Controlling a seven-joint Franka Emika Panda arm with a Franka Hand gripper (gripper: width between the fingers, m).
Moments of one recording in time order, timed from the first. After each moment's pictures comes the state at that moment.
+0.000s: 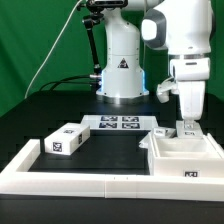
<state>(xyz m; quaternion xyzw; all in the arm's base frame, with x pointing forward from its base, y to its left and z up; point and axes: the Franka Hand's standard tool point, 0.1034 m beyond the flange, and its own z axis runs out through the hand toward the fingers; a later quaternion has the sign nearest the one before) 0.442 0.133 0.044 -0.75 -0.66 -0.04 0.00</state>
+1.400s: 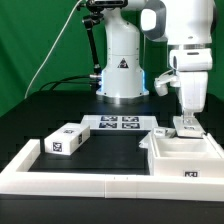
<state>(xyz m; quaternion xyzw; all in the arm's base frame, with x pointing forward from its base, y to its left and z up) 0.460 0.124 0.053 -0.74 -0.67 -0.04 -0.01</state>
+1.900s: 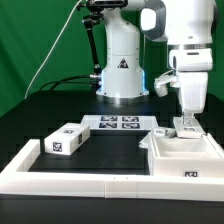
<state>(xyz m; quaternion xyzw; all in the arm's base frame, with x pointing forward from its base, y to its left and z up) 0.470 0.124 0.054 -0.74 -0.67 -0.04 -0.01</state>
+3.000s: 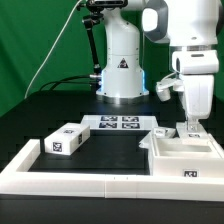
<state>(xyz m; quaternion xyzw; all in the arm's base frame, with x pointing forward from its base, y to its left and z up) 0.515 0.122 0.054 -0.74 -0.67 -0.04 -0.01</state>
